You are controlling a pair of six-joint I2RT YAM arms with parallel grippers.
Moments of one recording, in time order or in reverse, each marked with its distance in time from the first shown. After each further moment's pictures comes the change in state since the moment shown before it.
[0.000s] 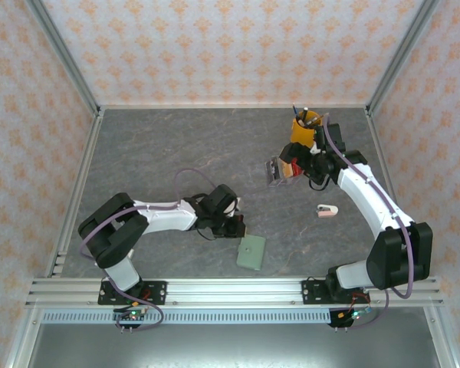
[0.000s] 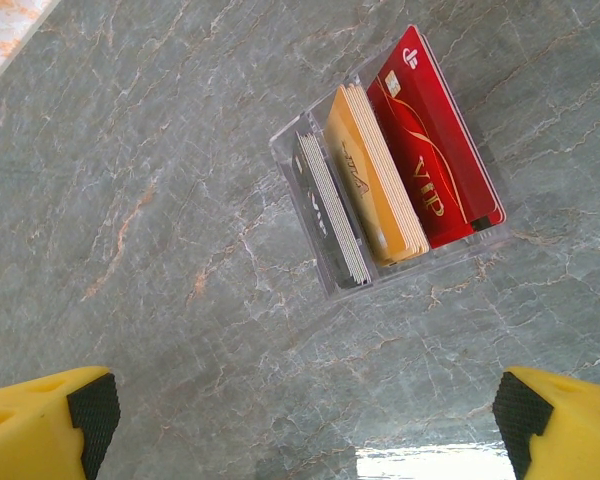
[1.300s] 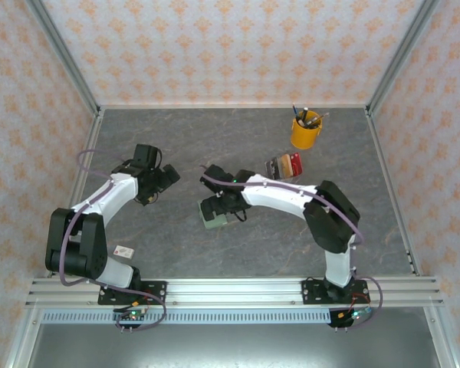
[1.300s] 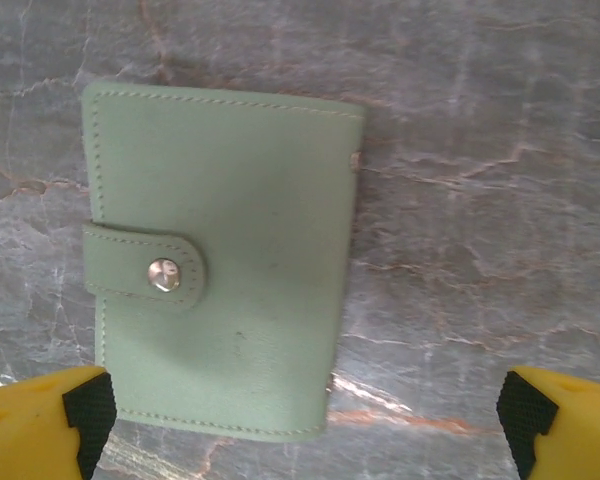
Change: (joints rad) left arm 0.705 -0.218 0.085 -0.401 -0.407 -0.024; right arm 0.761 0.537 0.286 -0.081 0.295 -0.171
